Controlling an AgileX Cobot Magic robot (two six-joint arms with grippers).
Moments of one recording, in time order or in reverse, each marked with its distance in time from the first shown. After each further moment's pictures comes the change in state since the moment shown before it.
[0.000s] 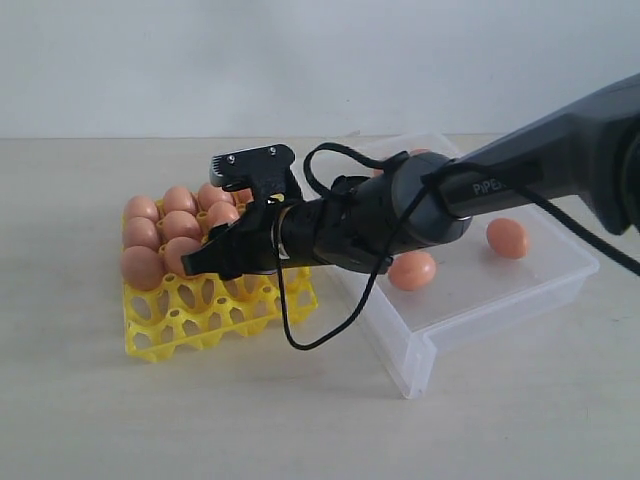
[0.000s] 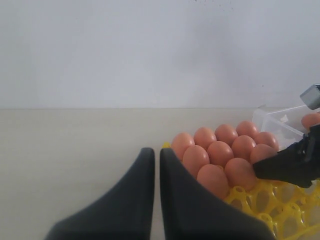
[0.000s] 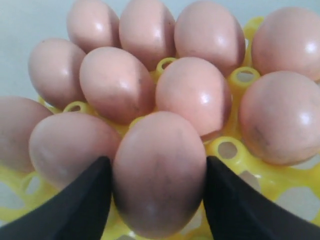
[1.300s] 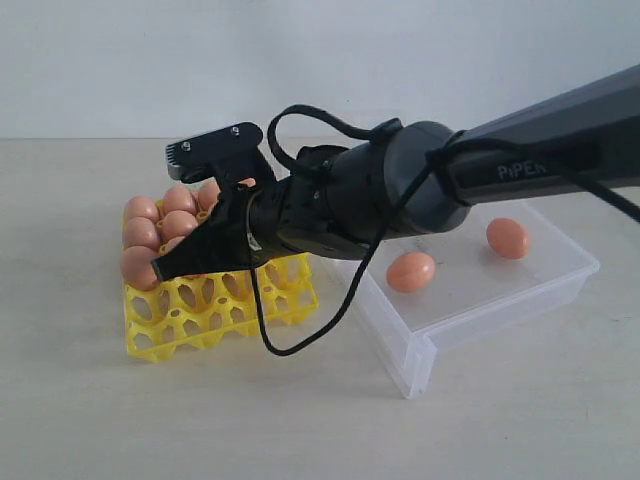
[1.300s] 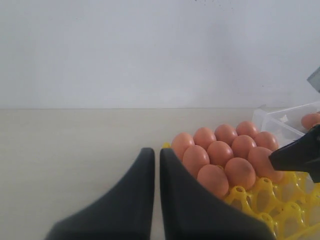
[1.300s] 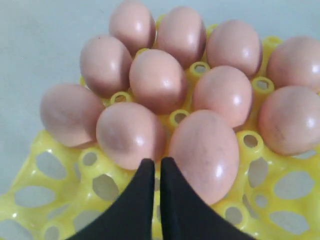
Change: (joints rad) left arm 0.000 0.000 0.000 0.000 0.000 0.000; right arm 0.101 -0.125 -0.007 -0.010 0.244 -0.045
